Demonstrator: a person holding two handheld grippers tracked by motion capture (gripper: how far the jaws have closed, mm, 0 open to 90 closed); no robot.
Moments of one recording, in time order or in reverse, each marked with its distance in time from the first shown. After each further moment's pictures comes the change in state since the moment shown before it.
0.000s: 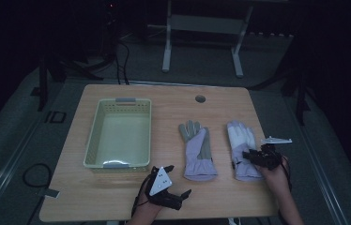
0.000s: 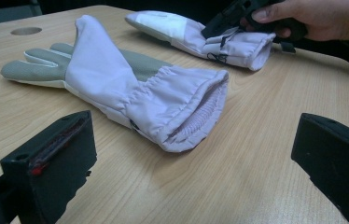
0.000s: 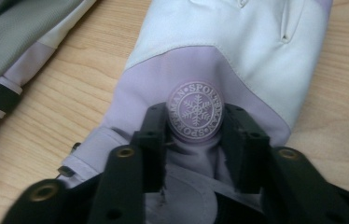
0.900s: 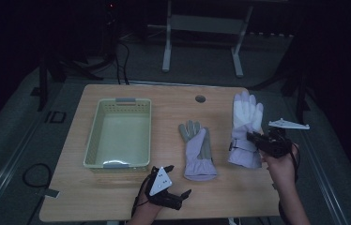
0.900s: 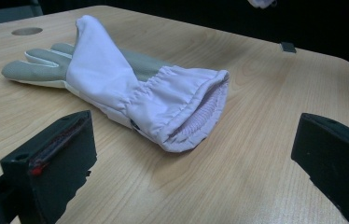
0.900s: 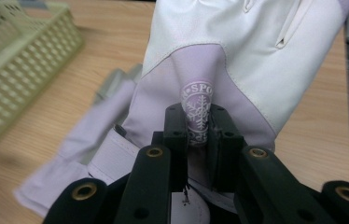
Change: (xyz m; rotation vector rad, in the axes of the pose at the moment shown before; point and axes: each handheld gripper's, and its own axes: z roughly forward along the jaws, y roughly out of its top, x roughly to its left) left arm 0.000 0.000 0.000 -0.002 0.002 0.001; right arm 0.073 0.075 -0.087 -0.177 -0.021 -0.002
